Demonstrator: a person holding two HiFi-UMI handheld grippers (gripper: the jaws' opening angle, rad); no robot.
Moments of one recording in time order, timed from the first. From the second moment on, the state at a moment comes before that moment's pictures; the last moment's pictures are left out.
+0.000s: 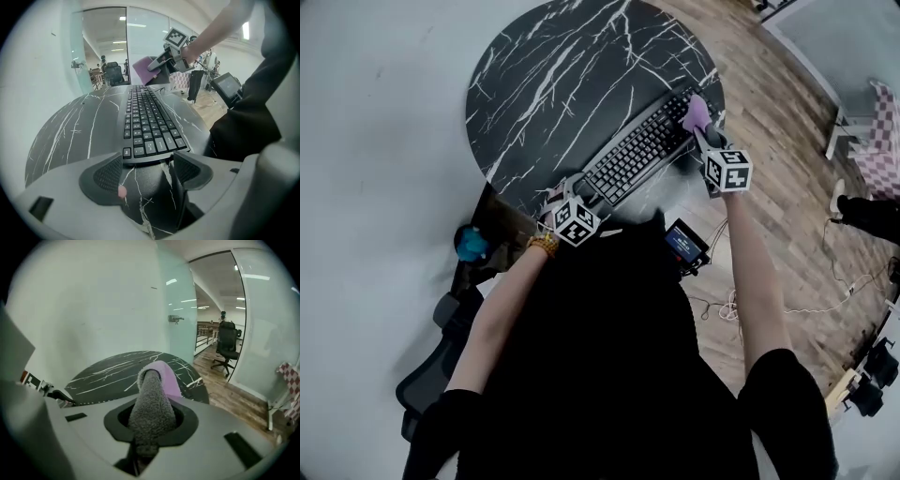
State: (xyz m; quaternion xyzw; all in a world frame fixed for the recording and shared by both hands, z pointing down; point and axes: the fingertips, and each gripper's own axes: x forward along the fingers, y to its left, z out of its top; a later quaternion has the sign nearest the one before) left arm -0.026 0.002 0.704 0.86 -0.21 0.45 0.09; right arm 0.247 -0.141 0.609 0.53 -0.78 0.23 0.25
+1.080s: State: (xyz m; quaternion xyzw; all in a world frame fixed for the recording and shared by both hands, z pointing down) left arm -0.029 0.006 0.700 0.86 -0.21 0.46 0.09; right arm 0.322 -0.201 0.697 0.48 -0.68 0.15 0.53
